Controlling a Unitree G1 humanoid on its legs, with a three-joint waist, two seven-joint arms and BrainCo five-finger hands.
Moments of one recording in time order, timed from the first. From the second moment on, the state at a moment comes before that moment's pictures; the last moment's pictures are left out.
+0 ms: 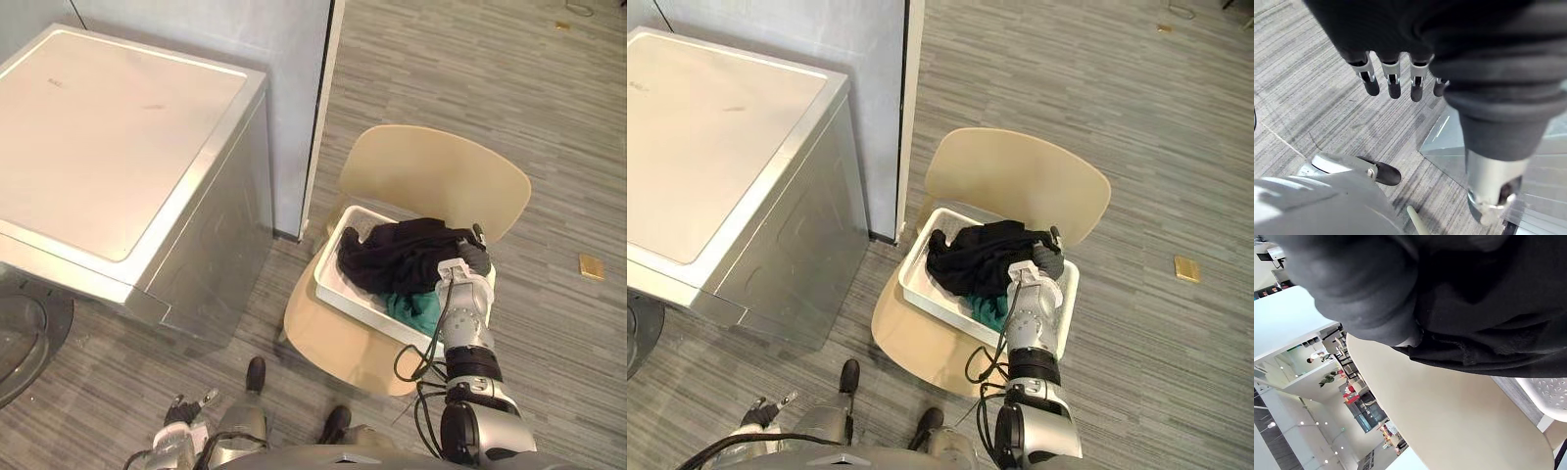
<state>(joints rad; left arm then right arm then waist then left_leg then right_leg) 0.11 0.06 0.26 0.94 -0.09 0.05 0.15 -0.38 -0.16 -0.37 0.48 0.82 -0.13 -0.23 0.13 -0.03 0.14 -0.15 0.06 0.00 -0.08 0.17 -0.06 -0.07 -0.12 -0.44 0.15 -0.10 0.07</state>
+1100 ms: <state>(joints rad) -0.25 0.15 -0.23 0.27 -0.19 0.01 0.22 -0.88 -0.41 -0.16 0.40 0.91 -0.19 -0.27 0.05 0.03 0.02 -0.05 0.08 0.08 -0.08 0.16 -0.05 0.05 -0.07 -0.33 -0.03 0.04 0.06</state>
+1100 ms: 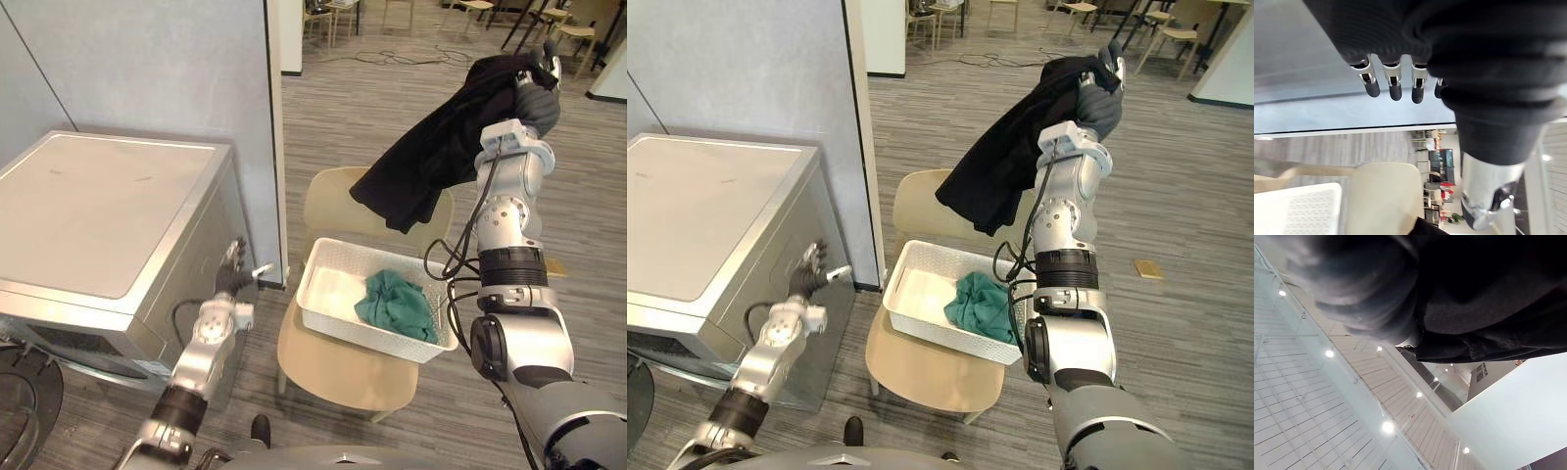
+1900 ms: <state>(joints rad) -0.73 0.09 -0.49 0.54 -0.11 0.04 0.26 -0.93 -0.22 0.08 0.24 0.90 -0.18 -0.30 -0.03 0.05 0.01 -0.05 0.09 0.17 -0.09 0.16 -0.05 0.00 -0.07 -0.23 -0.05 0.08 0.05</state>
